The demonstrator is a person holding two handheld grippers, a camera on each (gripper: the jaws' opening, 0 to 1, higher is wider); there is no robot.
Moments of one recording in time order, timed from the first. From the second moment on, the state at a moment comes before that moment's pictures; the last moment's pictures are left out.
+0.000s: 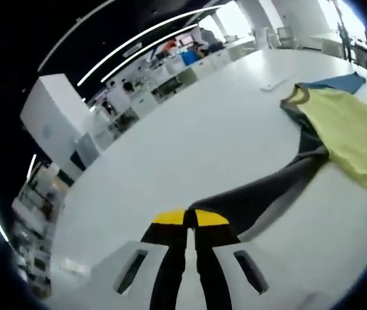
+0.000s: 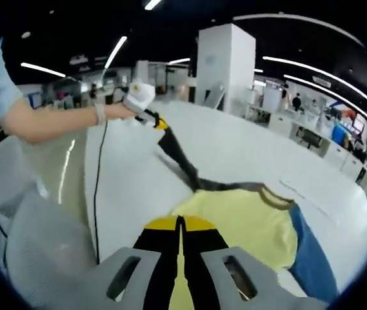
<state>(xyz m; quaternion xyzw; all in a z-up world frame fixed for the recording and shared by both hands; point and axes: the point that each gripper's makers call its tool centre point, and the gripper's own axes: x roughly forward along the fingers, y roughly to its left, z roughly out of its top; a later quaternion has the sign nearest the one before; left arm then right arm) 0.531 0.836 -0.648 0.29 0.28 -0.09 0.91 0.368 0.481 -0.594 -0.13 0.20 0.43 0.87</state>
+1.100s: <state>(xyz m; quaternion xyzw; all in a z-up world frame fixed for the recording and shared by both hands) 0.485 0.855 -0.686 0.32 0.28 -0.12 0.90 0.362 0.375 -0.577 -0.12 0.21 0.30 0.92</state>
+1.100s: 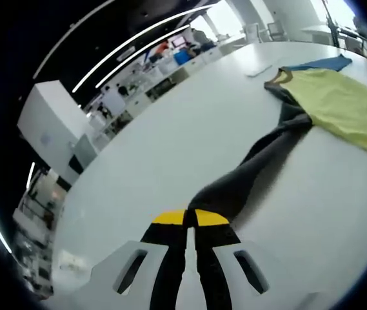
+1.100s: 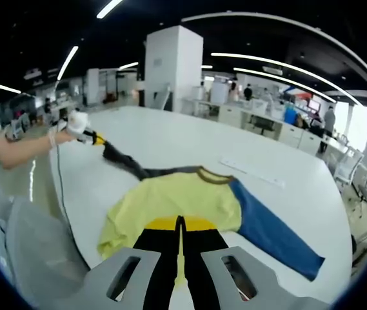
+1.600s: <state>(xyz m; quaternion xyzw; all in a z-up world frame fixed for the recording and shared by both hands) 0.432 0.837 -0.718 0.32 0.33 -0.17 0.87 0.359 0.353 -0.576 -0.11 0.21 0.28 0.93</state>
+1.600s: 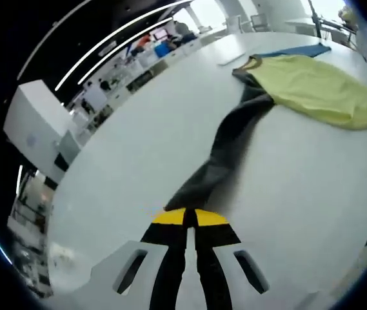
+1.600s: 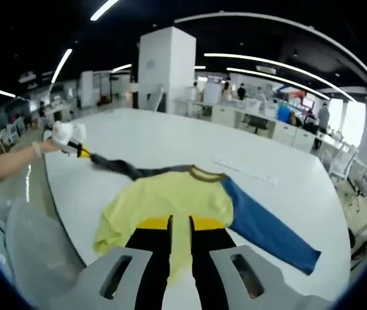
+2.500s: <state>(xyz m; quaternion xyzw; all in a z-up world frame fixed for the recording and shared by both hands) 0.383 0.813 -0.748 0.29 0.39 -0.20 0.85 0.358 0.341 -0.576 -0.12 0.21 0.26 0.94</state>
